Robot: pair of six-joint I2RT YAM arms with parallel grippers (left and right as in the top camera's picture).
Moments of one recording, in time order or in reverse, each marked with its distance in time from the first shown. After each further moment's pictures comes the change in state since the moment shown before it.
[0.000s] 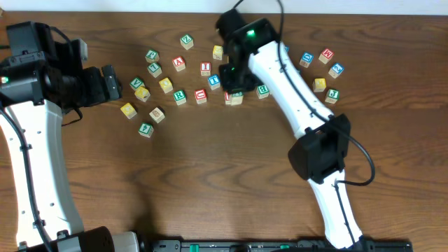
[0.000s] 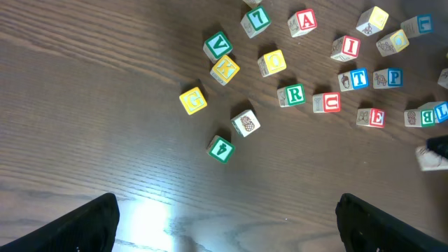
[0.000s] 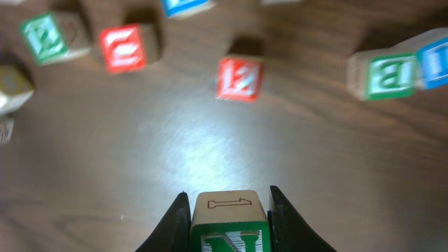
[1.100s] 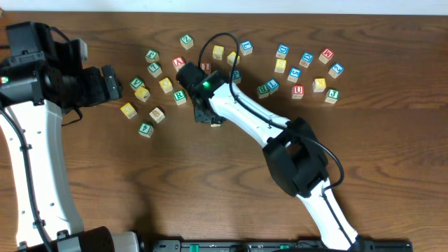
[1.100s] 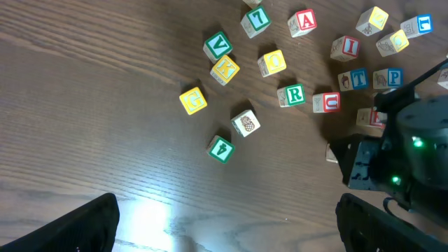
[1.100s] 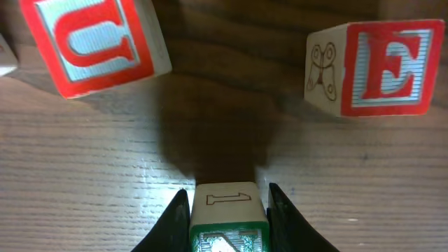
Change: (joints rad) left arm 0.000 0.000 0.000 0.000 0.000 0.000; right arm 0.198 0.000 -0.431 0.462 0.254 0.316
